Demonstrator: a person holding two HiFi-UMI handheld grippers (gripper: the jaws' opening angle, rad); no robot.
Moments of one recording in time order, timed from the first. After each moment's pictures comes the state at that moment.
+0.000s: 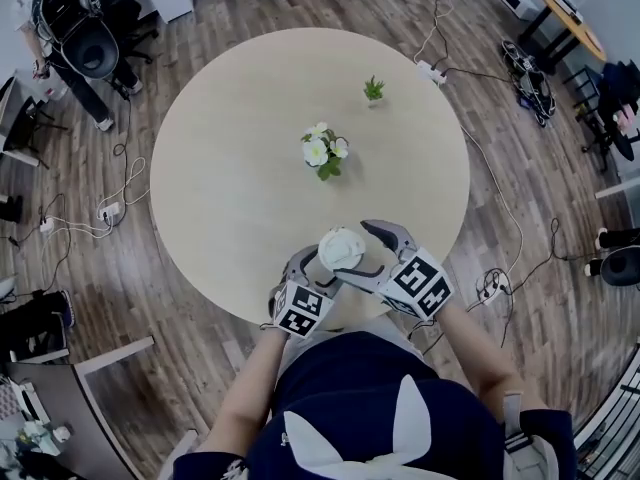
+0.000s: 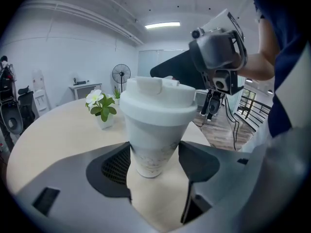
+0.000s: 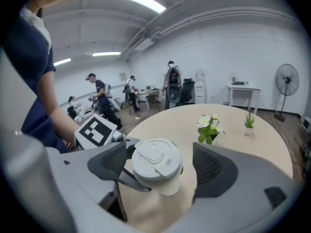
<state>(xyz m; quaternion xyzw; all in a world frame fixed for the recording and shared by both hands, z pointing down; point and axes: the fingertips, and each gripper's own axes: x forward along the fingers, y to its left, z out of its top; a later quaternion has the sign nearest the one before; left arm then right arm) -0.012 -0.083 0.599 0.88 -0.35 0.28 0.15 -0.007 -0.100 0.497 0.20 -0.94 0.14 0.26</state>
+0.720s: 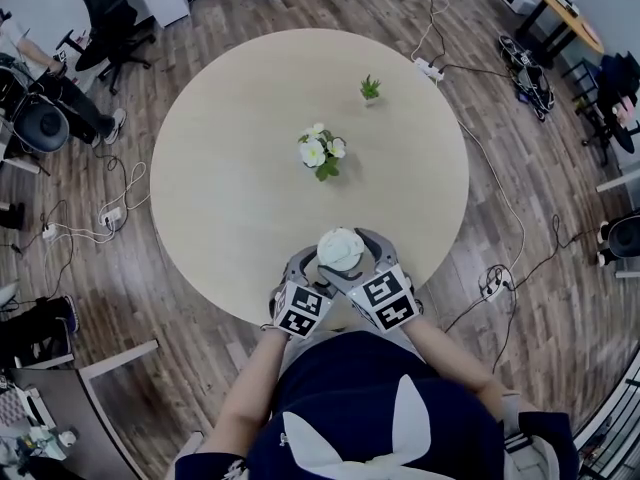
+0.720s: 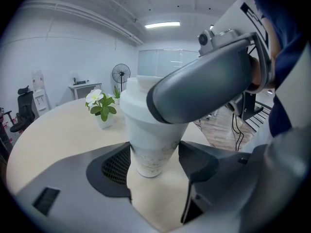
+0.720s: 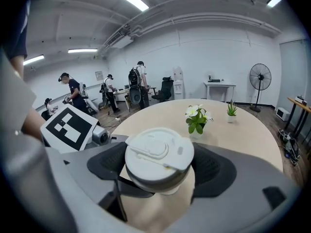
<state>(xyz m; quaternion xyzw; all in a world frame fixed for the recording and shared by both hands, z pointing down) -0.011 -0.082 0.599 0.88 -0.35 0.28 0.15 -0.019 -0.101 0.532 0.32 -0.89 0.17 0.27</state>
